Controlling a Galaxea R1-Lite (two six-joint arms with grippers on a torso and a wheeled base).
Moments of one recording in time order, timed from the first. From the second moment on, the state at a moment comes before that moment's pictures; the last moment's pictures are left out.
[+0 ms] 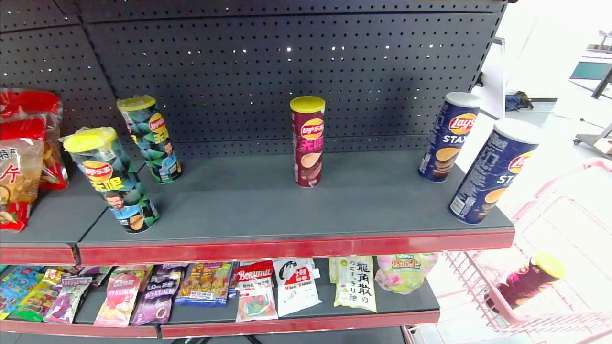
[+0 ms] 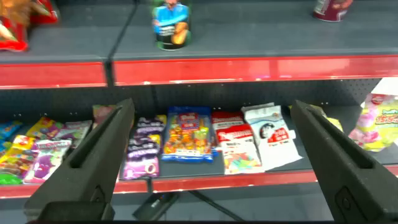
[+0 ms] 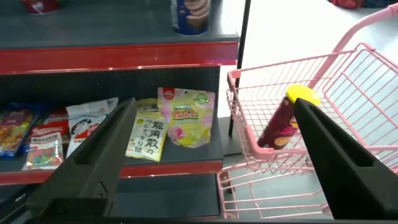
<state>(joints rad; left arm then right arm) 0.00 0.00 0.00 0.00 -0.03 -0.01 0.00 0.00 0.00 0.00 -0.03 0.00</state>
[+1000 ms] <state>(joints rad) 0.01 0.00 0.00 0.00 -0.03 -0.01 0.00 0.00 0.00 0.00 -0.03 0.00</state>
